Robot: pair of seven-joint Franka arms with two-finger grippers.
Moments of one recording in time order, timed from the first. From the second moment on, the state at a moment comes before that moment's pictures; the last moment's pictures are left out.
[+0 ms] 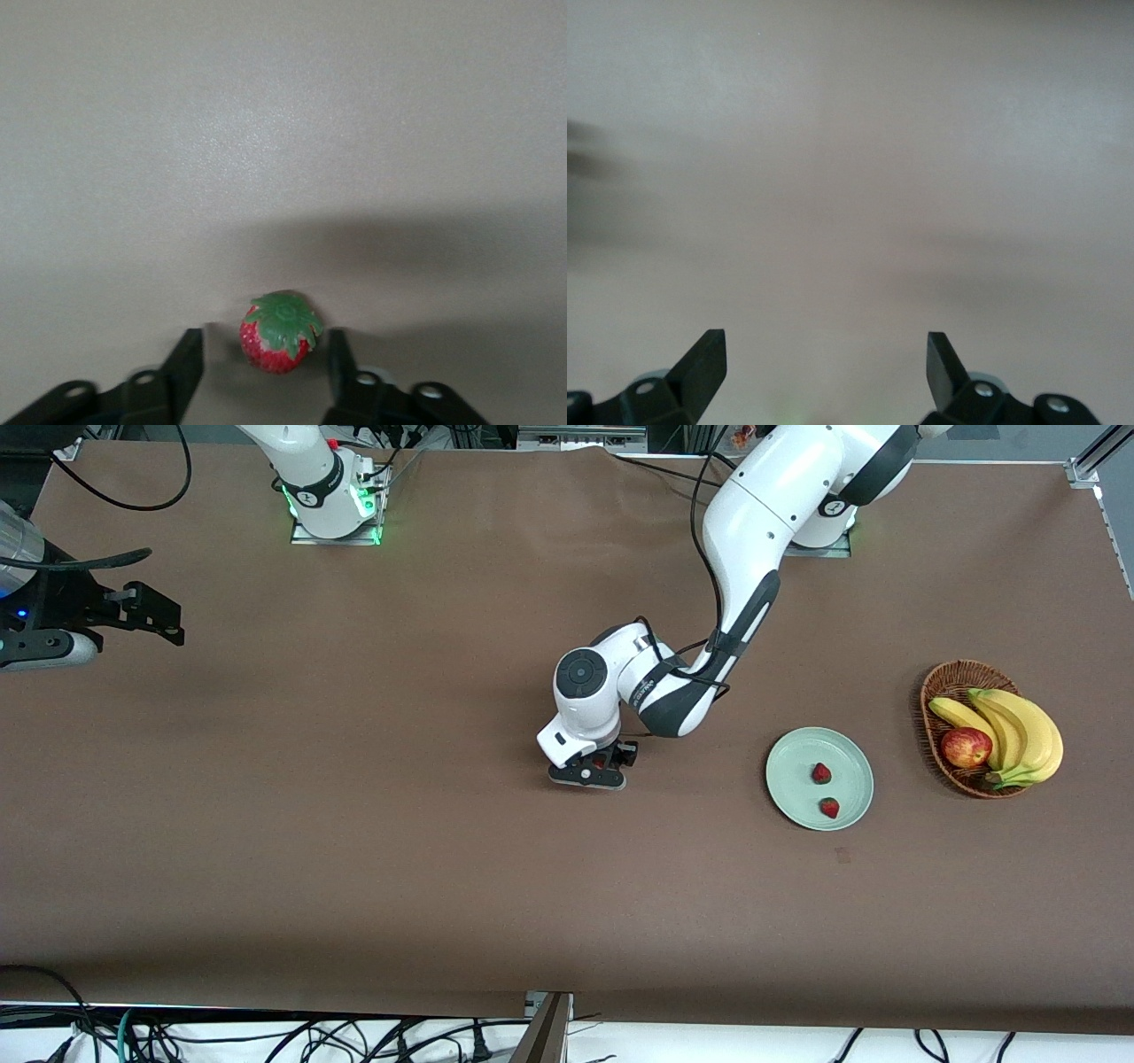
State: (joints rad) left arm -0.56 0.92 -0.21 -1.33 0.33 2.18 -0.75; right arm 0.03 0.07 0.03 -1.51 -0.03 1.51 -0.05
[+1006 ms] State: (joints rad) left arm -0.44 0.78 -0.19 -1.29 0.33 1.94 -0.72; right arm 0.02 0.07 0.02 -1.51 -0.03 1.51 -0.05
